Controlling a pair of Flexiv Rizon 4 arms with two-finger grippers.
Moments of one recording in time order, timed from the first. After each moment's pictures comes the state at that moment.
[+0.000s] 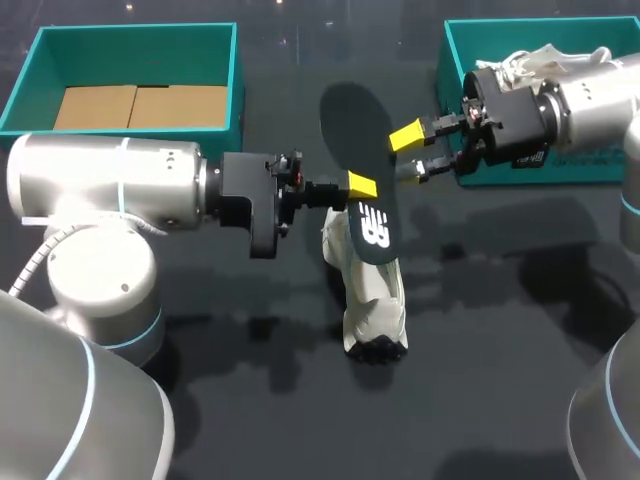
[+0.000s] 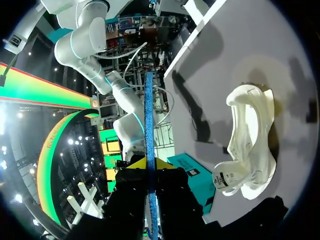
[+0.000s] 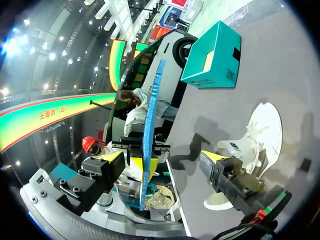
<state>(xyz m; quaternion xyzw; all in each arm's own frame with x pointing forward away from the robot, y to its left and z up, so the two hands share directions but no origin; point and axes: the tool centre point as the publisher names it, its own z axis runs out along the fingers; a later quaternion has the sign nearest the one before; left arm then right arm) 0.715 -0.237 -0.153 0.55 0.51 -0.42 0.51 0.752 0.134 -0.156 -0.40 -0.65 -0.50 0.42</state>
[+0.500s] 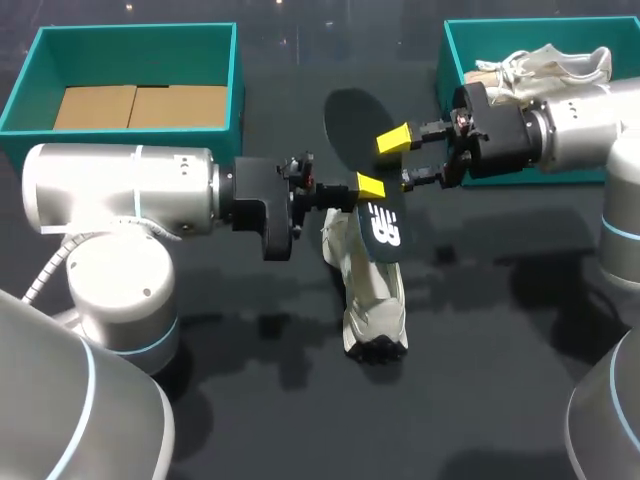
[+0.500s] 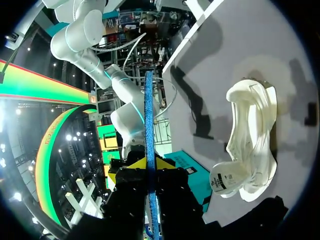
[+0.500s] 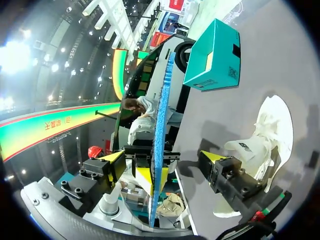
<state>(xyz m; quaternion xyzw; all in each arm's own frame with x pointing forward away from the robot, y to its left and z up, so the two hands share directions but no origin) 0.722 -0.249 -0.166 0.54 0.52 -0.41 0.51 0.749 0.155 -0.160 -0.42 -0.61 -0.52 0.43</state>
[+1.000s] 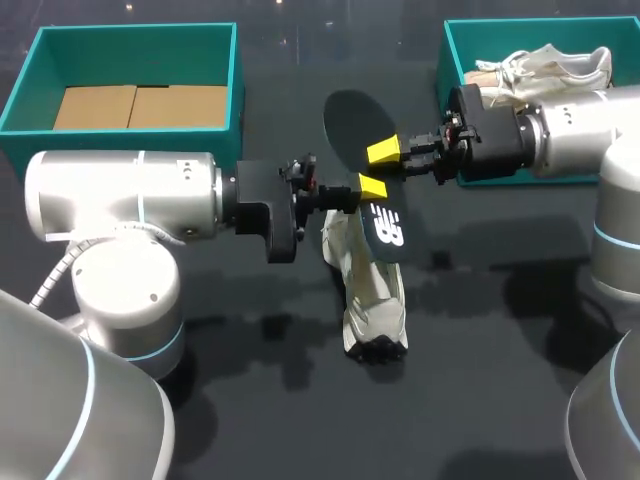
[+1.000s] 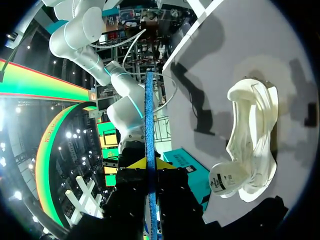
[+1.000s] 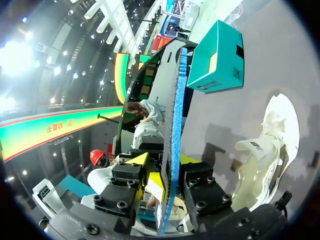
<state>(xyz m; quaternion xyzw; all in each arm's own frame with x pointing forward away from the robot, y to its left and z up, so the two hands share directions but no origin) 0.723 -0.250 -0.168 0.54 0.53 -0.40 0.52 0.743 0.165 -0.151 -0.42 -0.59 -0.53 0.44</state>
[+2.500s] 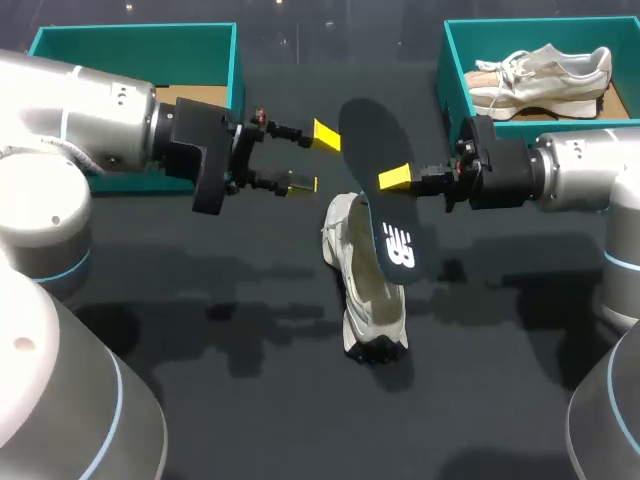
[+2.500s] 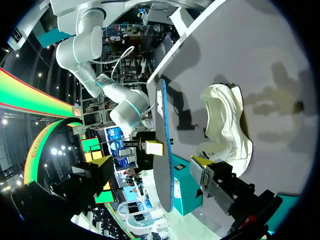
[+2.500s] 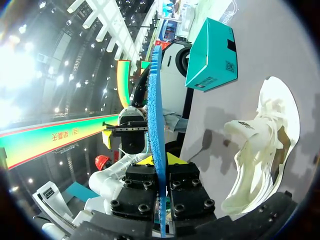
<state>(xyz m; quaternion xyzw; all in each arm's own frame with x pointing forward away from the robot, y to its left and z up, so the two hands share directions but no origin) 0.736 -0.185 -0.126 0.62 0.53 -0.37 0.45 0.728 0.151 -0.172 -0.44 -0.56 -0.54 0.45</state>
